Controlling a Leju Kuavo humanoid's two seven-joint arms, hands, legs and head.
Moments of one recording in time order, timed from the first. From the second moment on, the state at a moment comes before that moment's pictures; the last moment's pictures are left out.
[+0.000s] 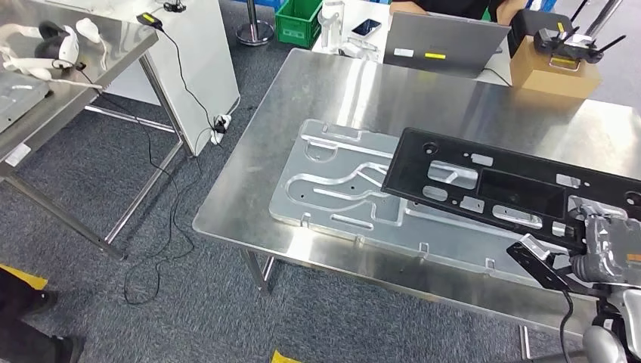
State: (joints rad) left arm 0.00 -0.24 0.59 -0.19 -0.53 0.09 -0.12; right arm -0.04 -0.50 -0.15 -1.65 1.06 -0.36 0.12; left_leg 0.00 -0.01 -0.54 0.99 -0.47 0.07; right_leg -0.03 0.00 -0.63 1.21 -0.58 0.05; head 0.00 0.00
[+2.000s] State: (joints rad) left arm -0.01 -0.24 0.64 -0.19 -0.47 0.03 -0.12; right arm -0.08 -0.42 0.02 -1.51 1.10 -0.35 0.11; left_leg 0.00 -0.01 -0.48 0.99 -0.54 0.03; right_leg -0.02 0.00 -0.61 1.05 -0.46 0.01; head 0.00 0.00
